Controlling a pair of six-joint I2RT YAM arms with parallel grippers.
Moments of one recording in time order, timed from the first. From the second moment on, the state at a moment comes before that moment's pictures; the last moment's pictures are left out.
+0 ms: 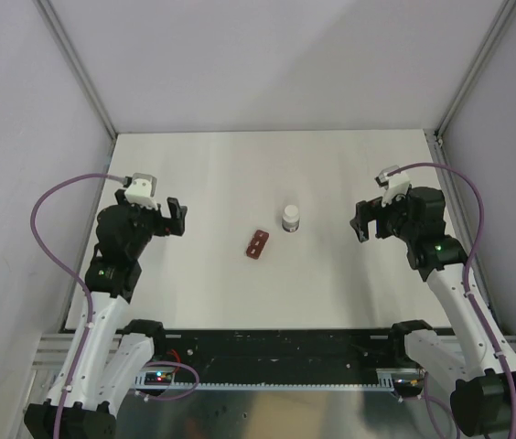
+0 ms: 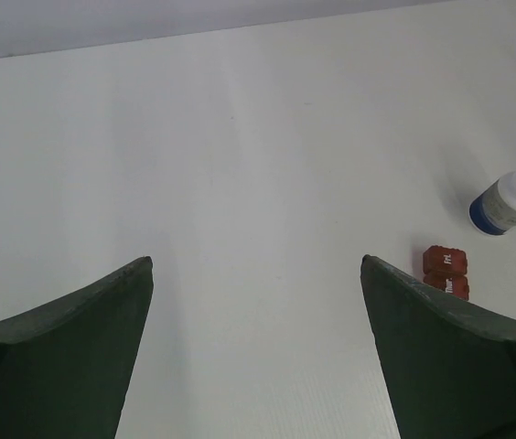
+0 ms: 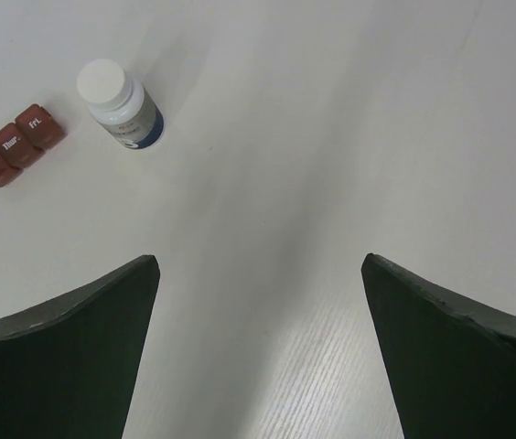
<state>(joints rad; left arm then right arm) -0.09 0.70 0.69 -0.22 0.15 0.01 0.14 0.90 0.80 -0.40 -0.27 -0.13</state>
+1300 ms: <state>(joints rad) -0.15 0.89 0.70 -0.27 0.23 0.02 0.58 1.29 0.95 -0.37 -0.10 -0.24</state>
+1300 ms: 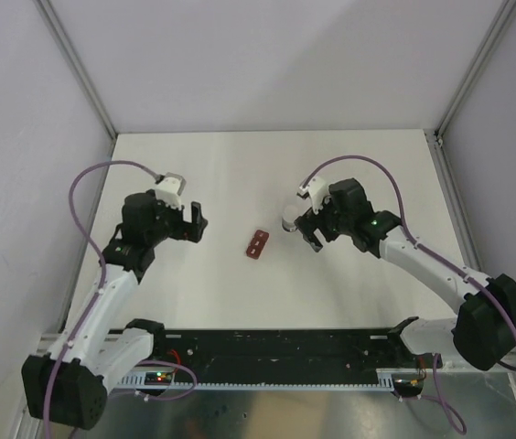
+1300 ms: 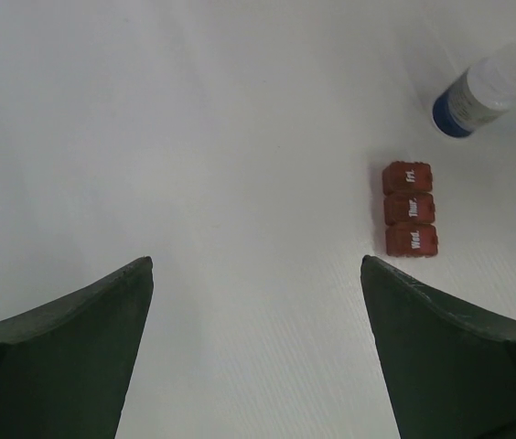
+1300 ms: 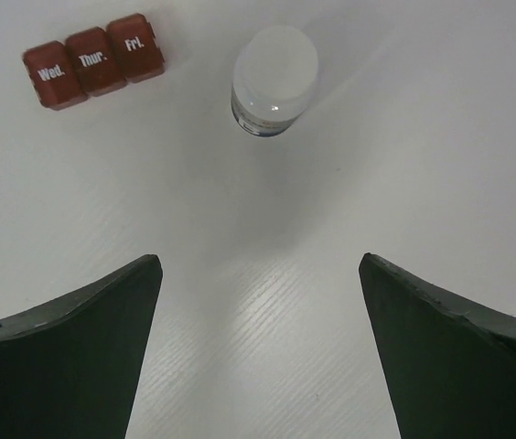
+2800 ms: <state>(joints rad) -0.75 1.72 1.02 -0.36 -0.04 -0.05 0.10 1.12 0.88 -0.44 -0.39 -0.14</state>
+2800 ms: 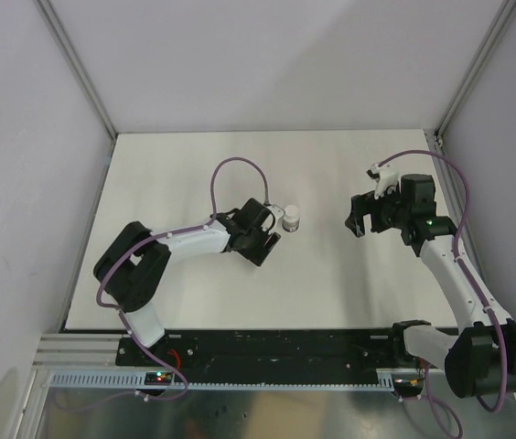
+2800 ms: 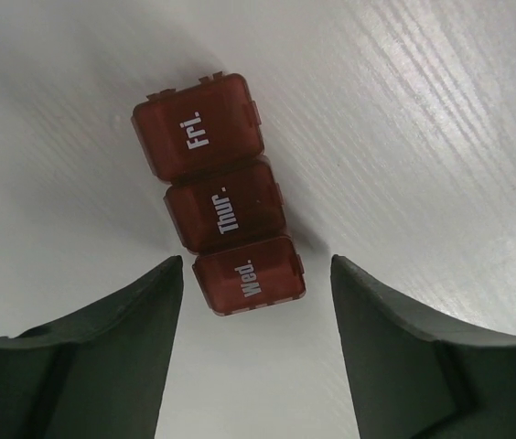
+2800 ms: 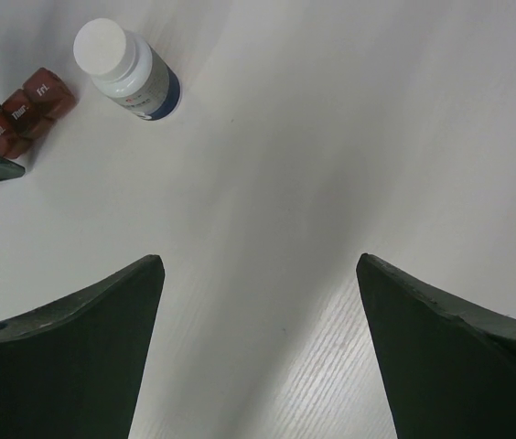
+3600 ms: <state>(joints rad) -0.75 1.58 1.05 -0.55 0.17 0.22 0.21 1.07 0.88 -0.46 -0.54 -0.20</state>
